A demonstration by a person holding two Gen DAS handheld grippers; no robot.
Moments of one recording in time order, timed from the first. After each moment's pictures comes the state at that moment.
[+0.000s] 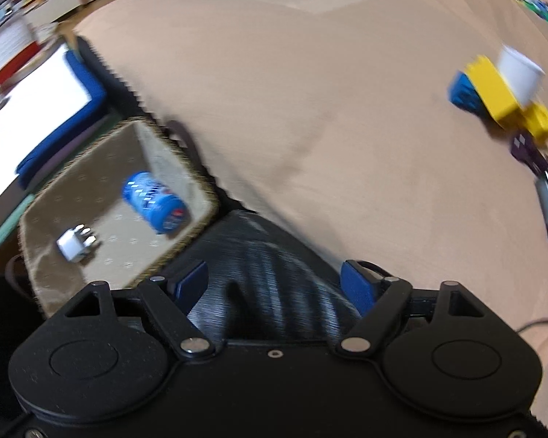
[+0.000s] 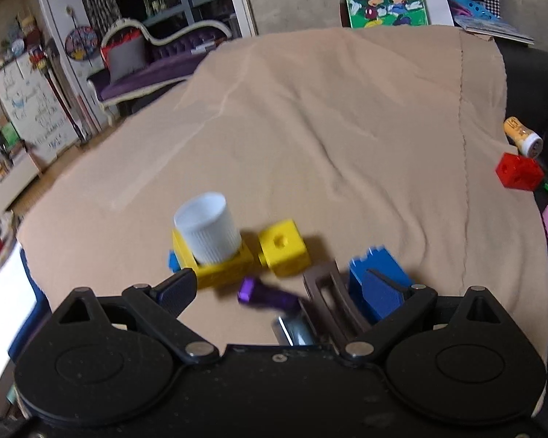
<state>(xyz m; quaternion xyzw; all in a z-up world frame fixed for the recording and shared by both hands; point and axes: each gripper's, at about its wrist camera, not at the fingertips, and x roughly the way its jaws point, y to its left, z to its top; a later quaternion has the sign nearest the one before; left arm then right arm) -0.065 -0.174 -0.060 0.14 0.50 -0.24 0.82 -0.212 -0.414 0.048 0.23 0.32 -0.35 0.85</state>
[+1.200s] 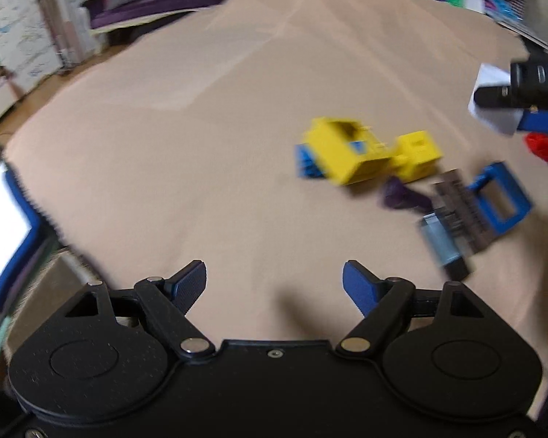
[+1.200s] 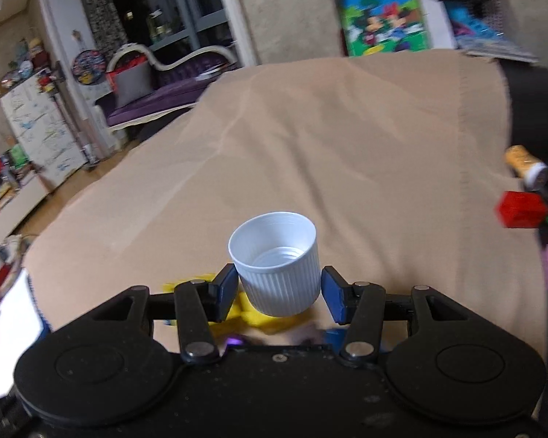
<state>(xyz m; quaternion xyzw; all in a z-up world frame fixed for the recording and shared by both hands) -0.096 -0.290 -0.001 0.20 0.42 -0.35 0.81 -0.236 -0.453 0.072 0.22 0.28 -0.35 0.86</state>
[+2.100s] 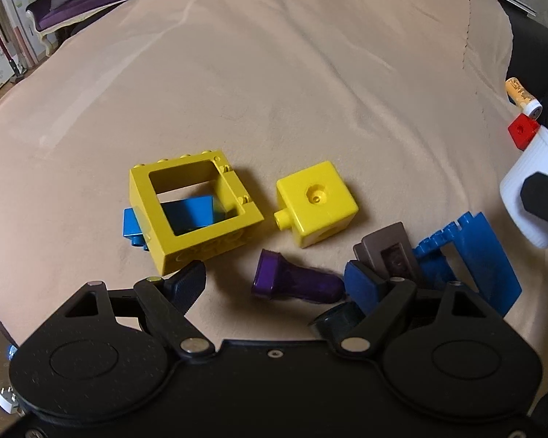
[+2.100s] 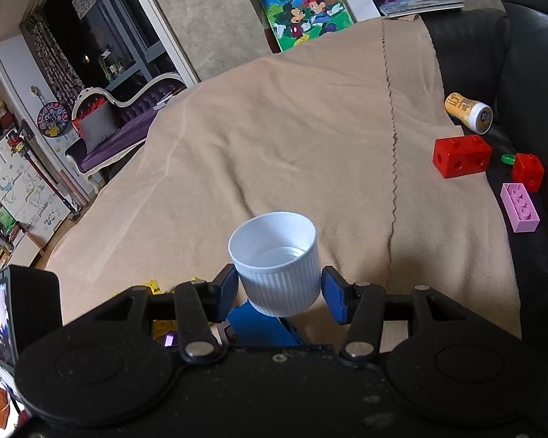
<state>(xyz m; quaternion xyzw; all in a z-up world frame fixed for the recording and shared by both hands) -0.101 -0.415 -0.033 0.23 0.45 -0.38 0.78 -0.299 -0.482 0.044 0.31 0.23 -0.39 0.84</state>
